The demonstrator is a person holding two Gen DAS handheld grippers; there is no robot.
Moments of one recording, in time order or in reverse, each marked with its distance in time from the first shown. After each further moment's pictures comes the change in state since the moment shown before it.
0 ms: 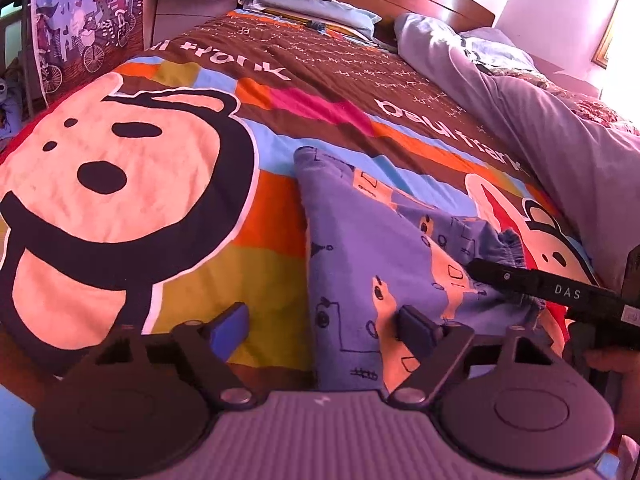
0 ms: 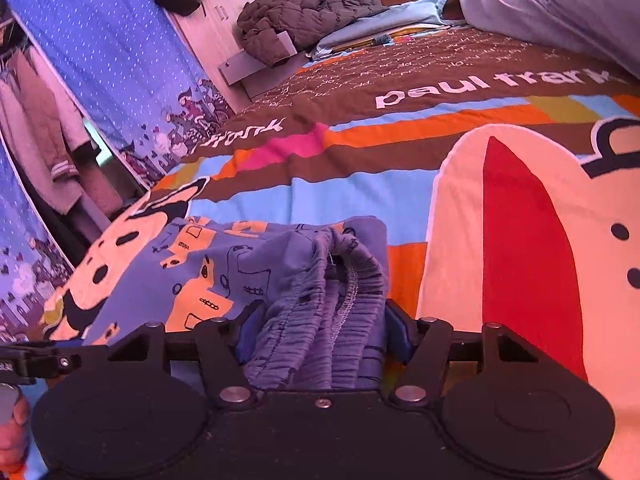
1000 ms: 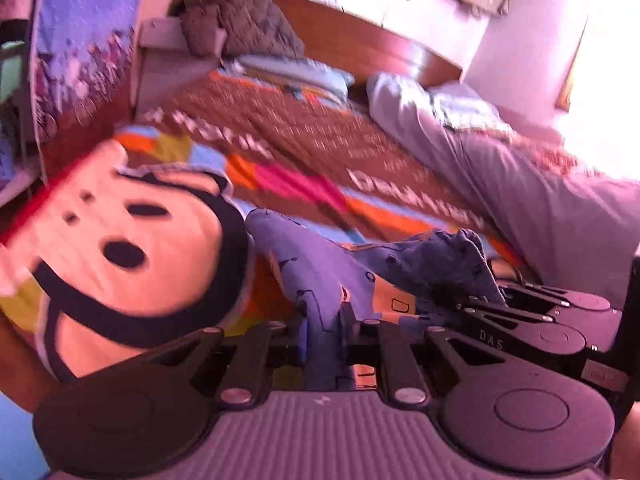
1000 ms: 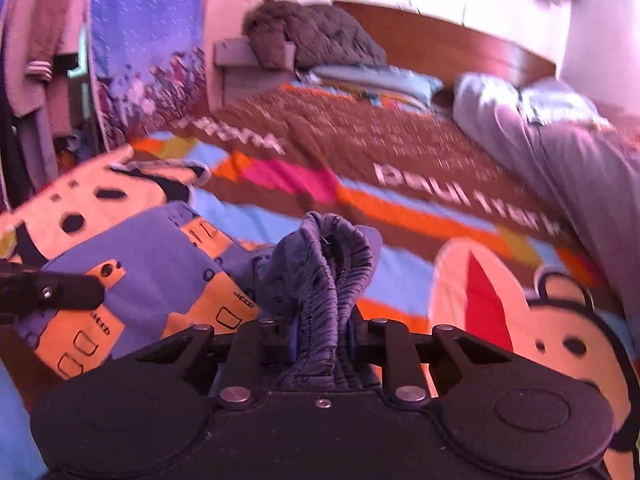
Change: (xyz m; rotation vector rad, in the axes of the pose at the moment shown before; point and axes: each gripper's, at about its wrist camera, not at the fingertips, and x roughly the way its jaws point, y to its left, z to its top) left arm -0.061 0.020 0.015 0.003 -0.208 -0.088; right arm -0.015 0.144 -0.006 -0.400 -0.098 -0.374
